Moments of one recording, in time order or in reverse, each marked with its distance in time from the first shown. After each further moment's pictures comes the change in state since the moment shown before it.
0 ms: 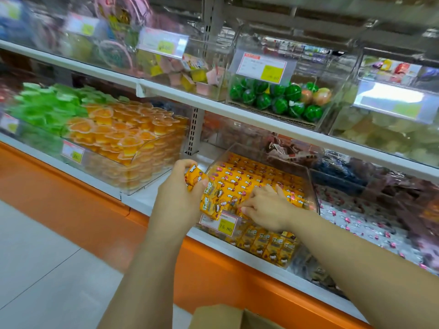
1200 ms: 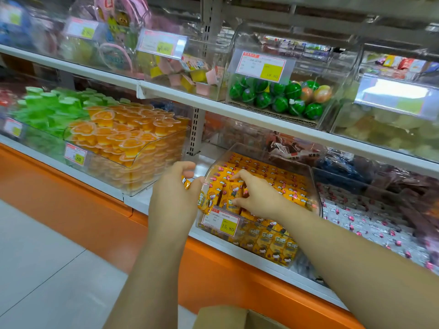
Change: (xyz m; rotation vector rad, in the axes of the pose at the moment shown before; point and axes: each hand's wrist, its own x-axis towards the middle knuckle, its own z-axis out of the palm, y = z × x) left_hand 0.000 -0.002 0.000 0.088 0.152 0.004; right_hand 0.012 -0.016 -0.010 0.516 0.250 -0.051
